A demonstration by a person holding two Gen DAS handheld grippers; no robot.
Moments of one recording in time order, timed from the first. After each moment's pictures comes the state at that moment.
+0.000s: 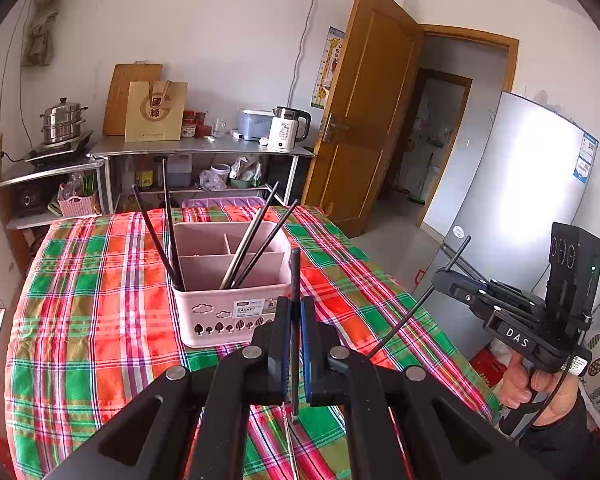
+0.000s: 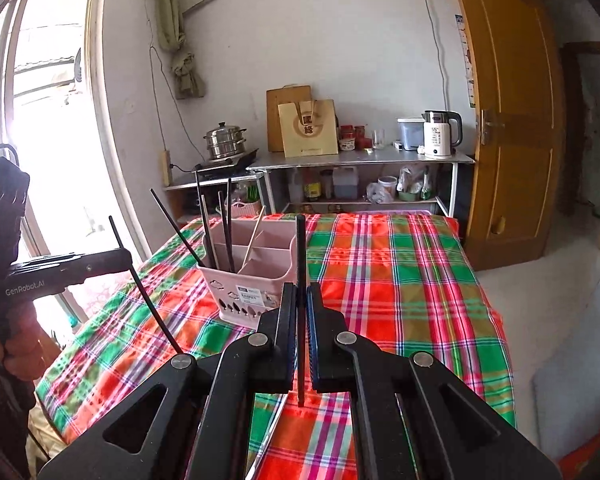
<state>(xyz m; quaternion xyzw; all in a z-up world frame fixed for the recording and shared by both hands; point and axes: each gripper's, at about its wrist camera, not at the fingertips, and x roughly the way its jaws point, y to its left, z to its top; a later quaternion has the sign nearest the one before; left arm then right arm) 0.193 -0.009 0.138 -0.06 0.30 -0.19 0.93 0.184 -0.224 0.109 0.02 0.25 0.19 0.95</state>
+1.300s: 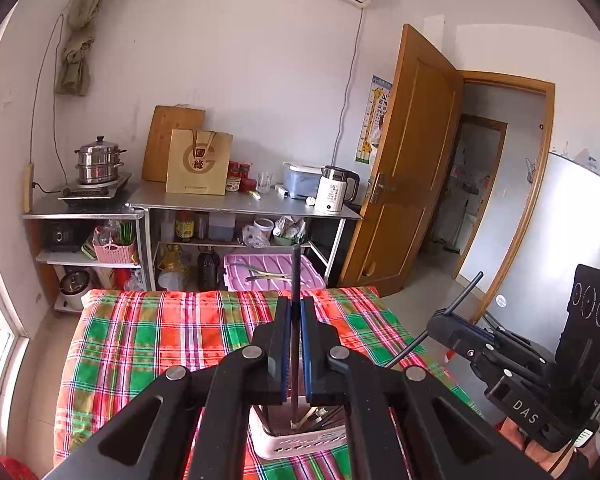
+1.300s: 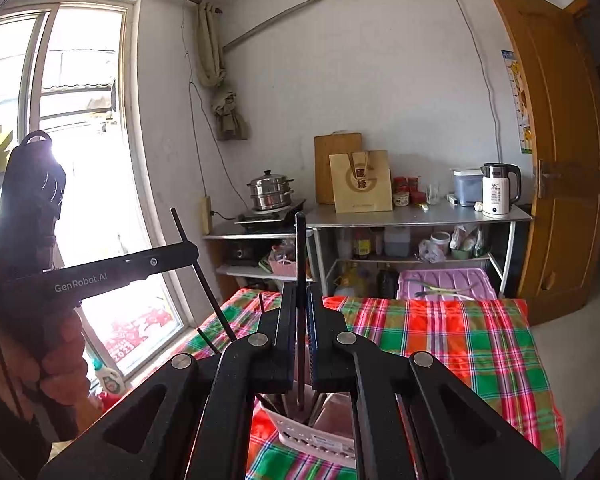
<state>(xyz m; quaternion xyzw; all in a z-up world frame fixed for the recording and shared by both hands) 0.303 0.064 0.217 -0.08 0.23 -0.12 0.96 0.288 -0.123 0.170 0.04 0.18 0.26 0.95</state>
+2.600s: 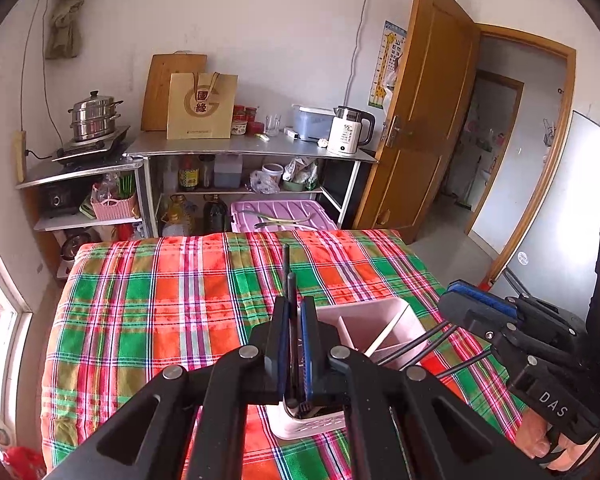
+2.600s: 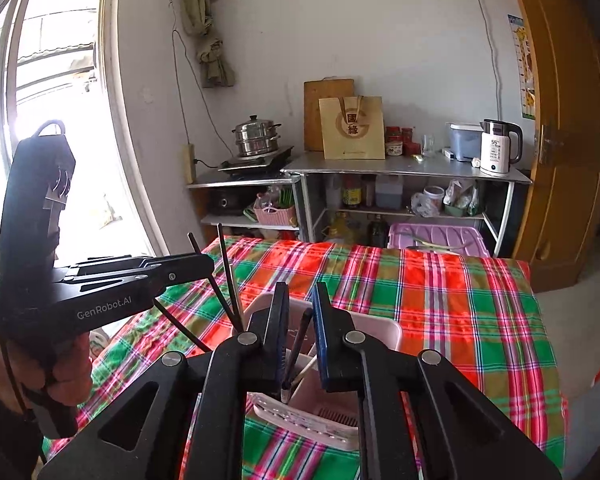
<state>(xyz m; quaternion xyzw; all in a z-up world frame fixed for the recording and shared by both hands) 0.350 0.062 0.143 -0.06 0.32 -0.11 0.94 0.318 -0.107 0.123 0.01 0.26 0.24 0.93</state>
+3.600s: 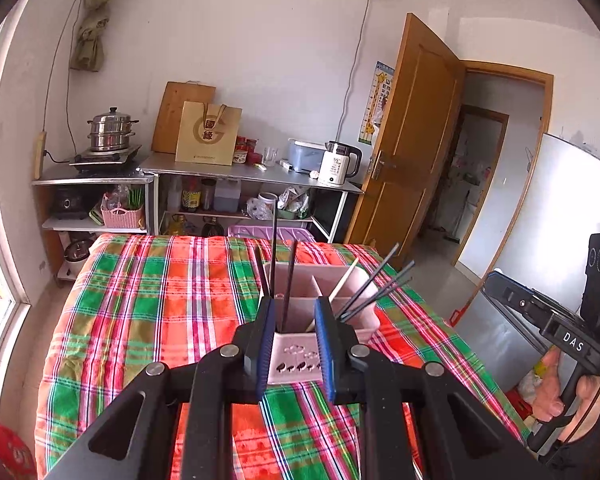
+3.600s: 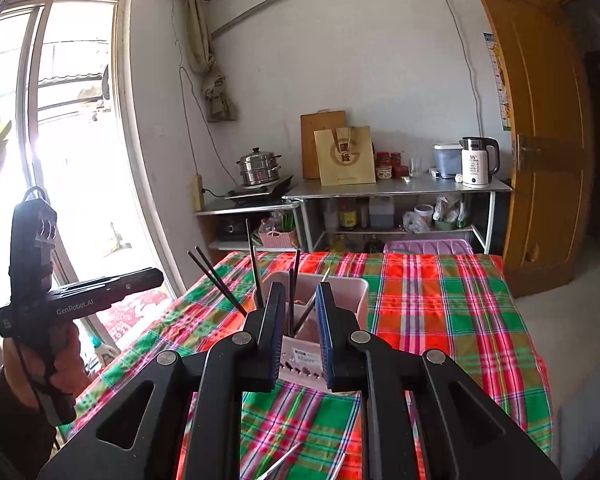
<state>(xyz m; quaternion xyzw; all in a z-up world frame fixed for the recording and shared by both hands) 0.208 0.072 0.139 -0.09 0.25 -0.12 0.96 0.211 -0.168 0.133 0.04 0.21 0.24 0.95</state>
